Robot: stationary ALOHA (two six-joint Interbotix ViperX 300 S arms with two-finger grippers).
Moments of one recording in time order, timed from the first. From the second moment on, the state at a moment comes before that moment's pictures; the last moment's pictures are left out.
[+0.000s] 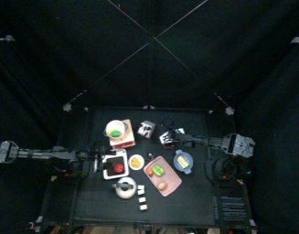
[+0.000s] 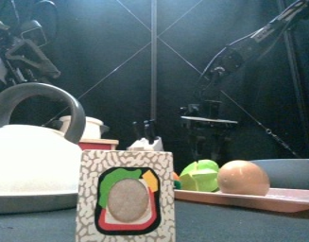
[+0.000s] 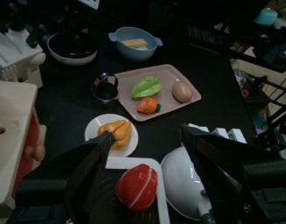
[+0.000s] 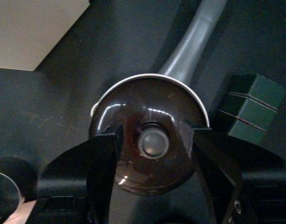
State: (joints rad) left arm 0.04 -0.88 1.27 -0.17 -0.10 -0.04; right arm -0.39 0.05 0.49 -0.44 0.72 1.08
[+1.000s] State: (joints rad) left arm 0.38 -0.64 0.93 0.02 0.25 -0.04; right arm -0.36 -0.28 0.91 -0.64 -0.17 1.10
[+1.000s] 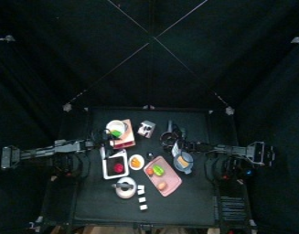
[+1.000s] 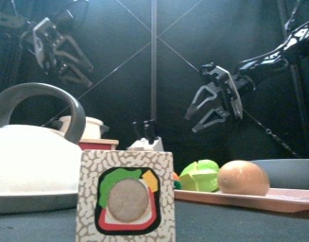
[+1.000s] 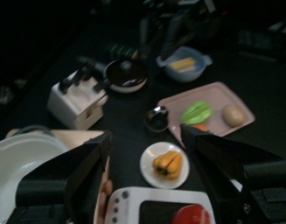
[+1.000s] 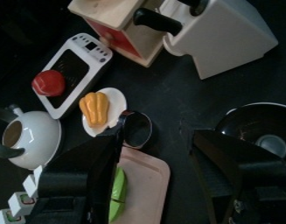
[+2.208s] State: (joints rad) left arm 0.48 -0.46 0.94 0.11 0.21 -0.04; right arm -0.36 -0.38 0.99 -0.66 -0.17 1.09
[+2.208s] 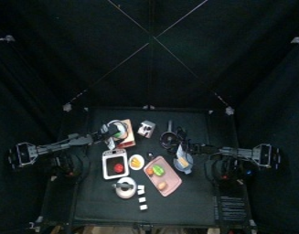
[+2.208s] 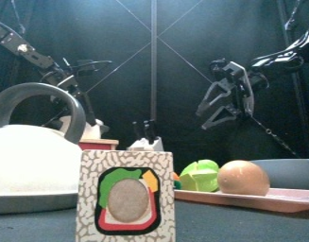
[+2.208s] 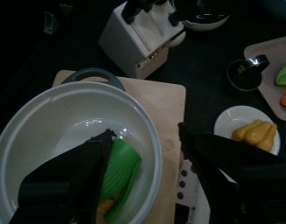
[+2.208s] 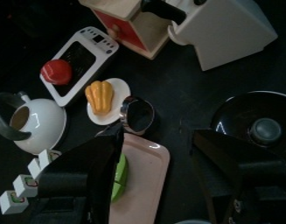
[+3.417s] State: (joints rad) left arm 0.20 -0.51 0.88 0.09 0.37 -0.05; right arm -0.37 -0.38 1.00 -0.65 -0.17 1.09
